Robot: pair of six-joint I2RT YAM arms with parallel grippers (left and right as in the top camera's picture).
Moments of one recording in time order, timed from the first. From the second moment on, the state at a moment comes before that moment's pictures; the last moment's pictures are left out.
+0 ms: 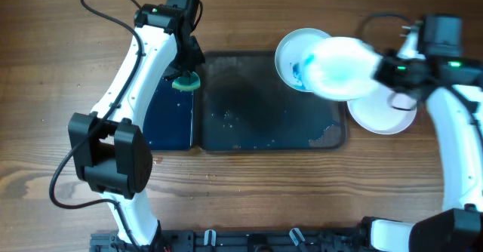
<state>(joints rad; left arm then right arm) -0.25 1.98 1.77 -1.20 -0.13 -0.65 -0.17 1.48 1.33 -0.96 -0.09 0.37</state>
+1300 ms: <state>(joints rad) -0.25 1.98 1.77 -1.20 -0.11 -0.65 -0.04 1.82 1.60 -0.86 -0.18 0.19</state>
